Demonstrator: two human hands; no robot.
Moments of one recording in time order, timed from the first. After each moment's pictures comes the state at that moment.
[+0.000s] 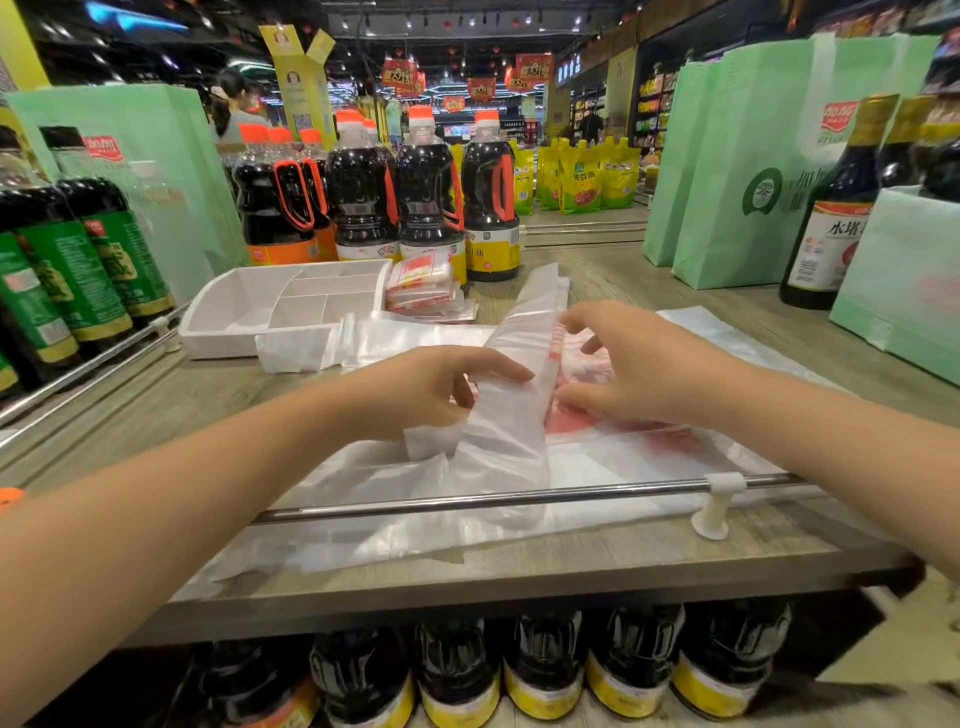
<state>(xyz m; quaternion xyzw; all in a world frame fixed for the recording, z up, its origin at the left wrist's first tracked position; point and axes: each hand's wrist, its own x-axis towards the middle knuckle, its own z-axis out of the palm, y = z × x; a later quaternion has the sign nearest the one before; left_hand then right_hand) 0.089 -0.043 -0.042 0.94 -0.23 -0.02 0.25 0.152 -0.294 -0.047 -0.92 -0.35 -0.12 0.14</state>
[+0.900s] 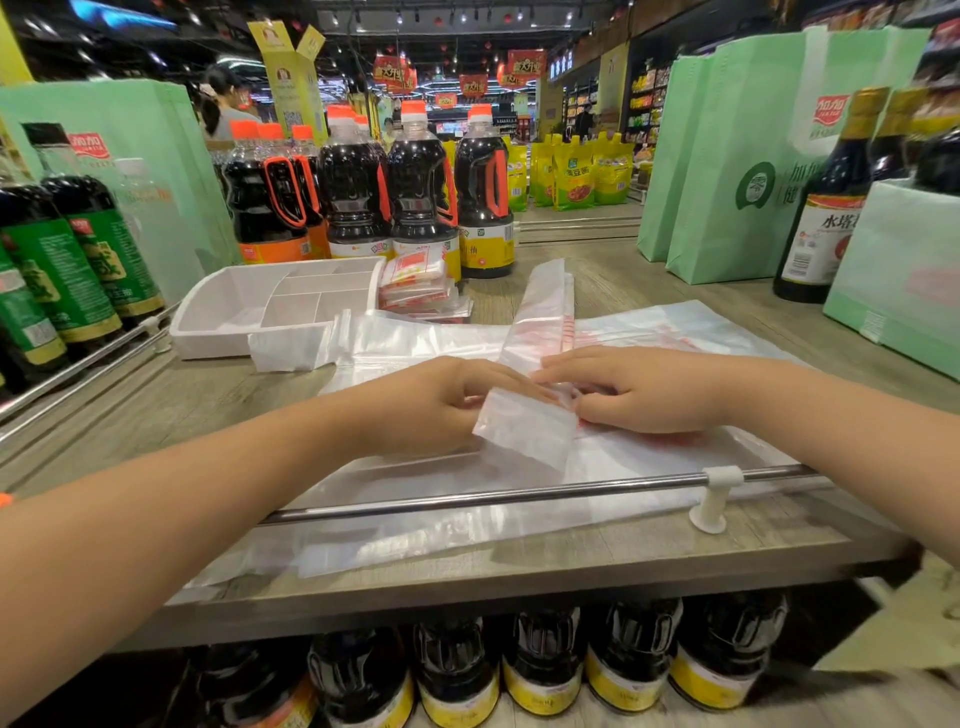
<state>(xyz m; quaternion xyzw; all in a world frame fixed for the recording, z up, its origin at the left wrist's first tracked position) 0.078 -0.056 -0.049 0.90 -0.31 -0.05 0.30 0.143 -0.300 -0.042 -0.92 -0.38 0.09 0.06</state>
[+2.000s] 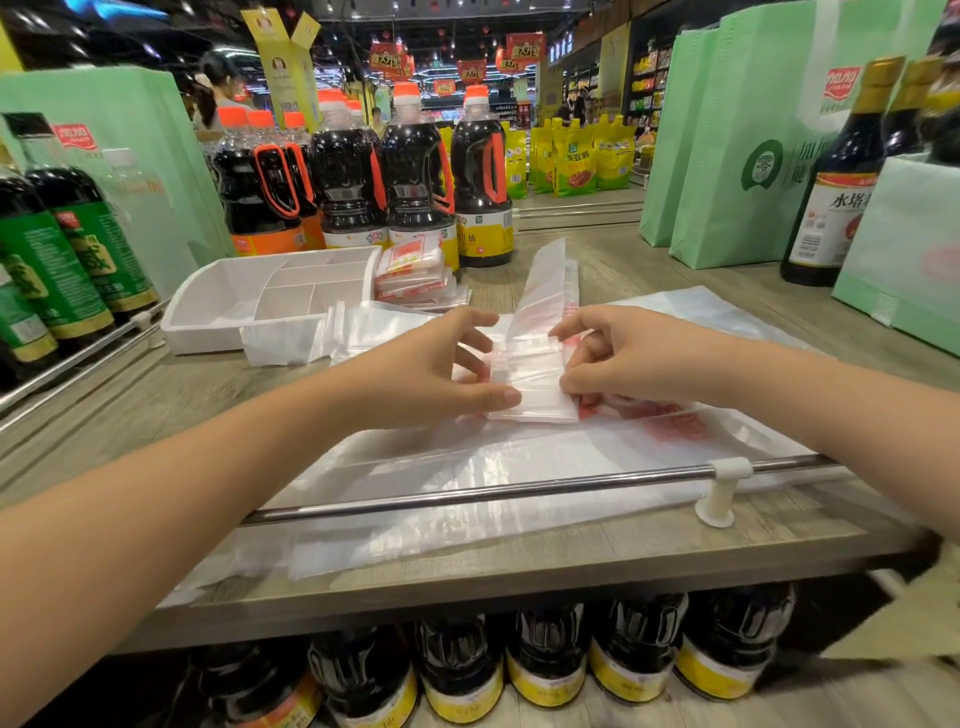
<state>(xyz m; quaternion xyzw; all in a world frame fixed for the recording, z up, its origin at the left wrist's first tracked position) 0.092 -0.050 -0.049 0.93 -0.15 -0.01 0.34 0.138 -0.289 -0.041 -0.89 -0.25 0.10 0.37</state>
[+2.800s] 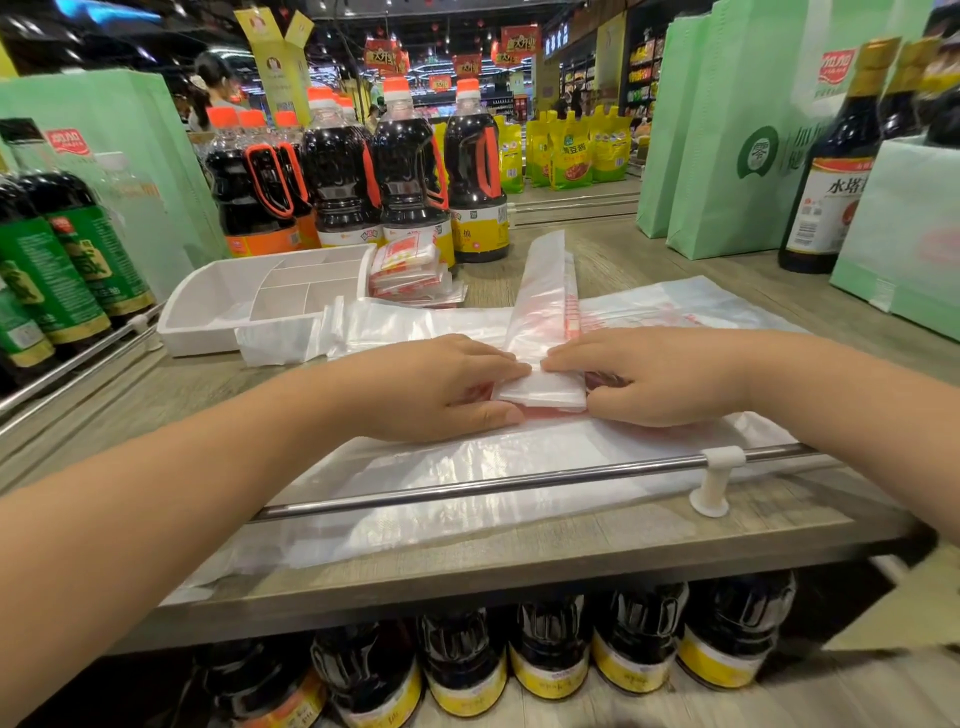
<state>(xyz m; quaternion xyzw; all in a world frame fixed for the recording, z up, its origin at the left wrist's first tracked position) 0.098 -0.053 -0.048 0.95 -0.30 0.02 -0.03 0.123 -0.303 -0.033 -0.93 -0.37 0.08 0.02</state>
